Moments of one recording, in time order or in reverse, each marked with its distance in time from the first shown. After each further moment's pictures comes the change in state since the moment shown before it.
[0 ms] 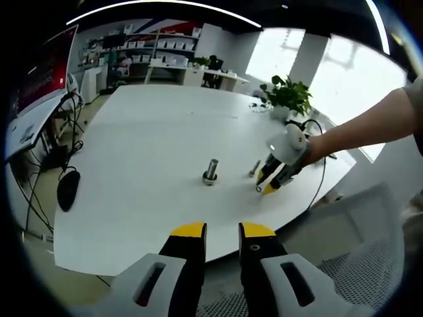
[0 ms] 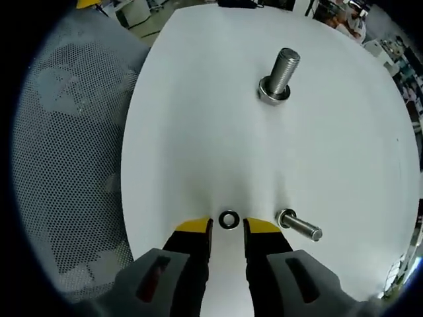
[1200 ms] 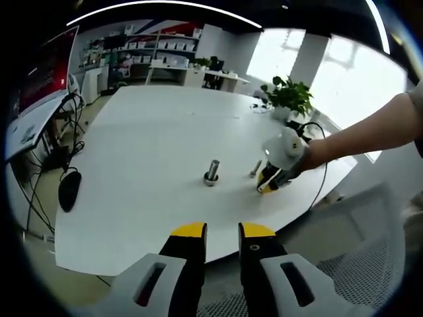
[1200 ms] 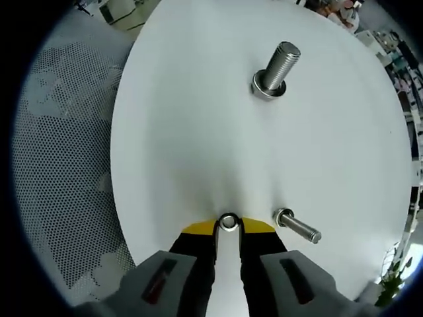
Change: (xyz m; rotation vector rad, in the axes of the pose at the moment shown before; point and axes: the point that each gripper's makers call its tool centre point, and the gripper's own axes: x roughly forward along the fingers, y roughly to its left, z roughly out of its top) left arm 0.000 0.001 0.000 0.004 -0.004 0.008; right arm 0.001 -0.001 0.001 0.078 0.057 -0.091
